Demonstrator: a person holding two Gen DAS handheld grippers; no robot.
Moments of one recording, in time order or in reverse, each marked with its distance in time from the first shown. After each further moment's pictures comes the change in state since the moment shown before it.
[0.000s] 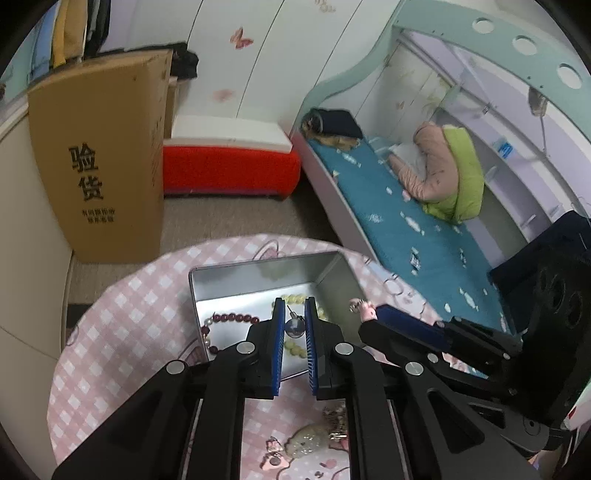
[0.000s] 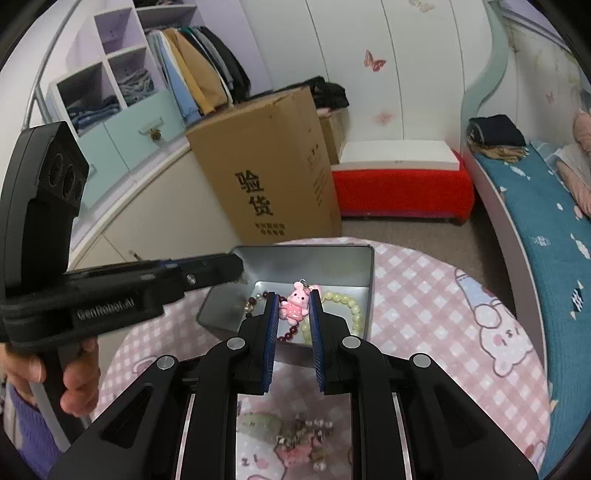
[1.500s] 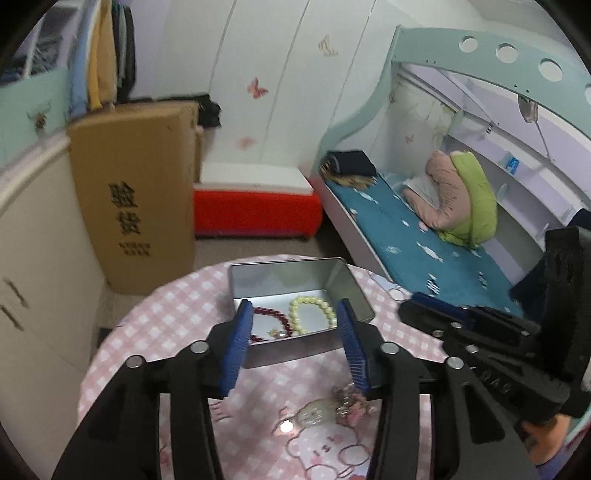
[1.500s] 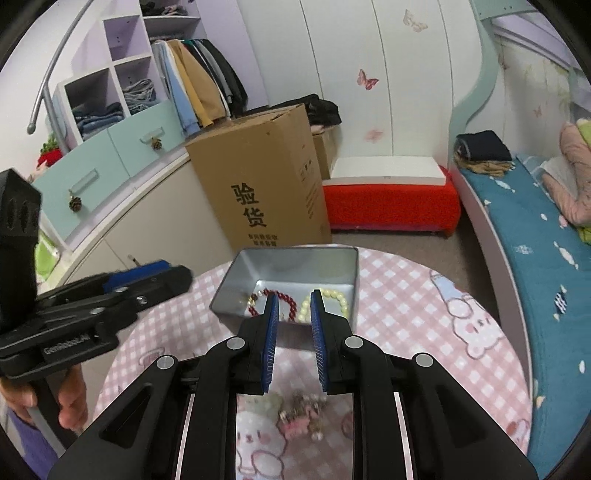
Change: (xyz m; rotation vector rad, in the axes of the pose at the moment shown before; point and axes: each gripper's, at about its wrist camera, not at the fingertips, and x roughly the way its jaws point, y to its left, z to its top) left arm -0.078 -0.027 -0.051 0.048 -0.223 0.145; right arm -0.068 0.009 -0.027 -0.015 -0.082 -0.057
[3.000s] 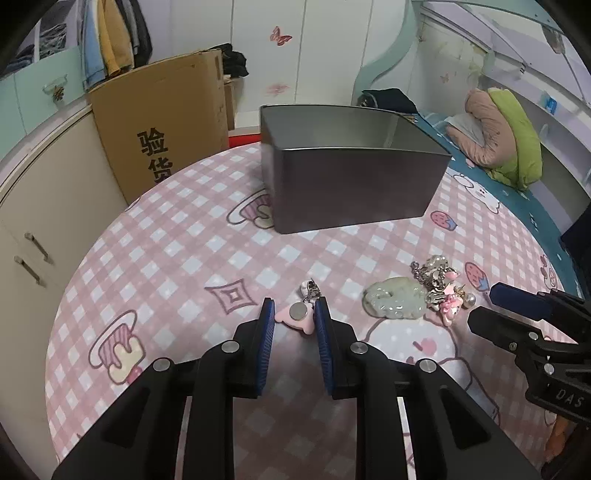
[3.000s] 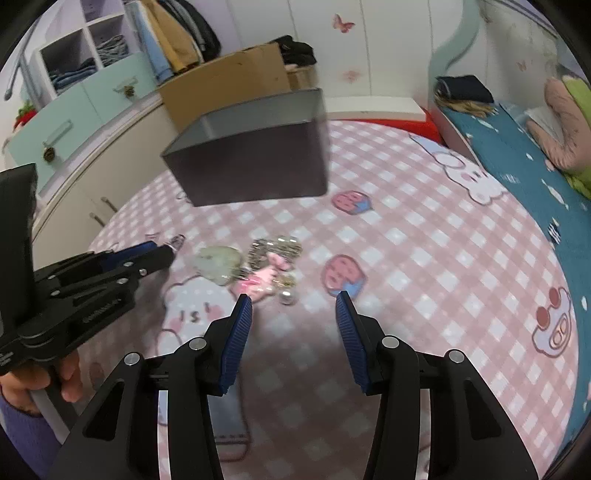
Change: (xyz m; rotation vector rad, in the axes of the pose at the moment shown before) left arm 0.059 0.015 -0.109 0.044 0.190 0.174; right arm 0.037 -0.008 -0.115 0.019 0.180 -0.052
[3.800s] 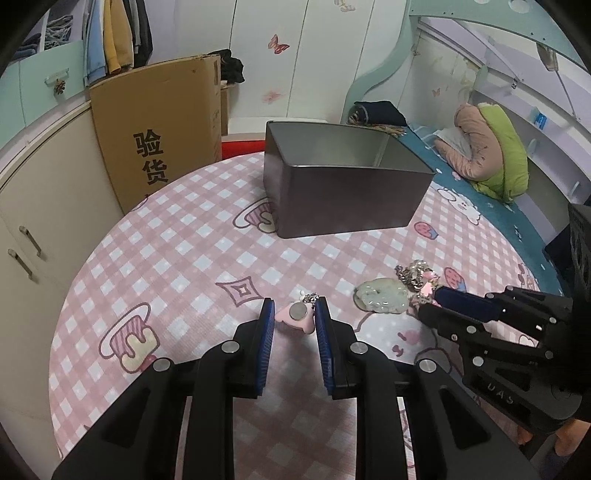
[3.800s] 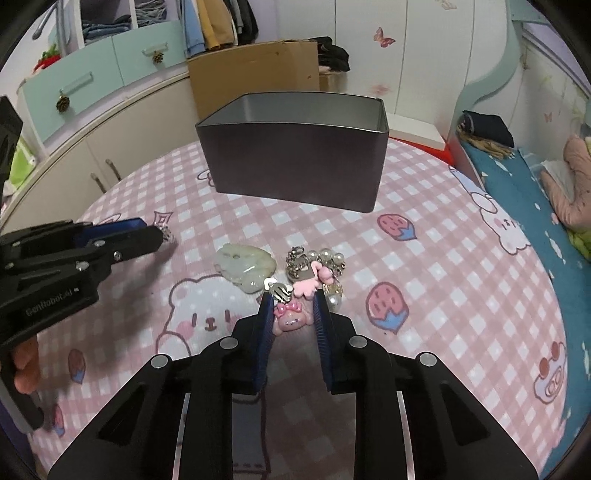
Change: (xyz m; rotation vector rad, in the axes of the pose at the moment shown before) left arm -0.025 0.009 -0.005 -0.017 -0.039 -0.065; right arm 0.016 0.027 0.003 -0.160 0.004 -0.049
